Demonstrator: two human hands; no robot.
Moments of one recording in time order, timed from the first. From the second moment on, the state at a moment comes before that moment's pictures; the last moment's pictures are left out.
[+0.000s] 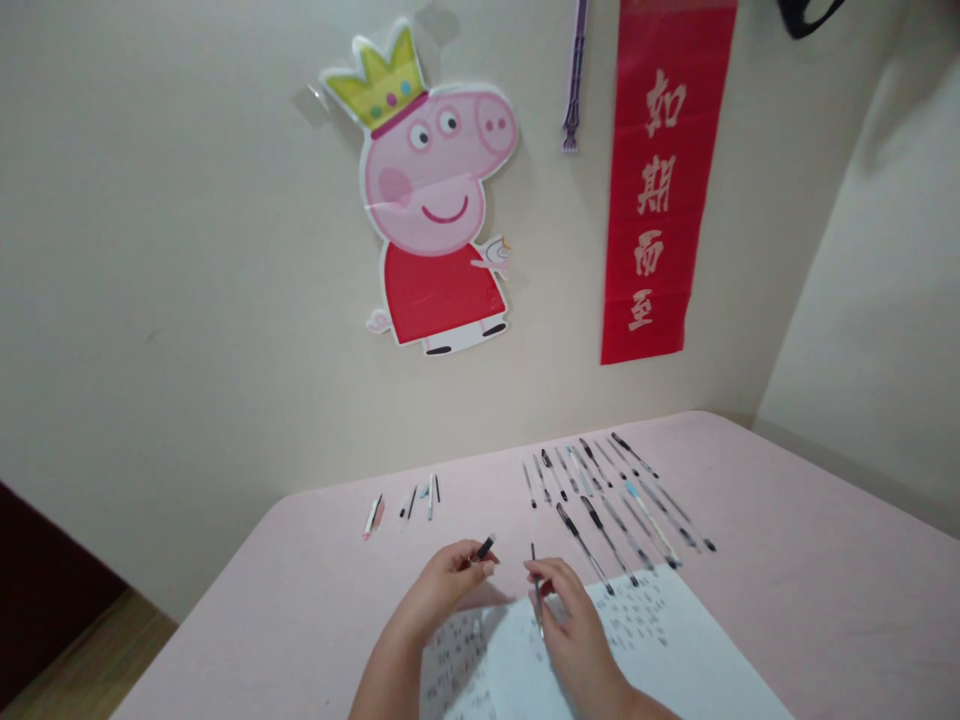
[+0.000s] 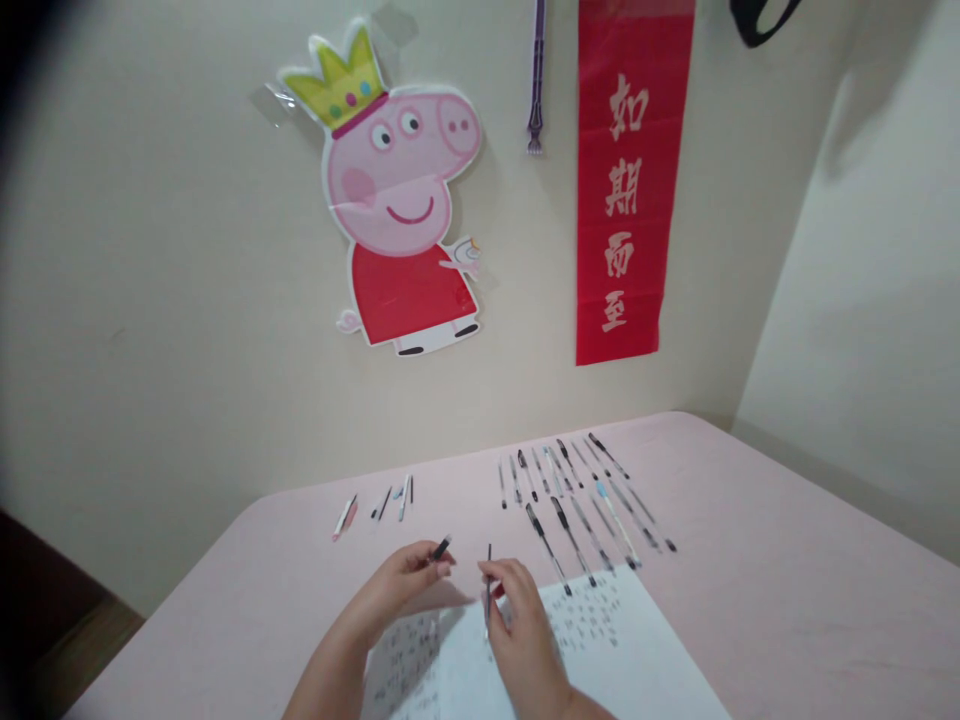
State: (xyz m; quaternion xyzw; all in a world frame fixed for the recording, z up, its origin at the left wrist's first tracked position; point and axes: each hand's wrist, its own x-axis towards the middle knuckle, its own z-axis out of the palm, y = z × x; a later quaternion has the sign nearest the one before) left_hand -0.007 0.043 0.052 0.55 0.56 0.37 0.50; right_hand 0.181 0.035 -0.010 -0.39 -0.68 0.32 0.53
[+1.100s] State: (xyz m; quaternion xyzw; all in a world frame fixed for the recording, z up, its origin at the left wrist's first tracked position) left_hand -0.022 0.050 0.047 0.71 0.63 0.24 0.21; right_hand 0.180 0.042 0.000 -0.41 -0.48 0.55 0.54
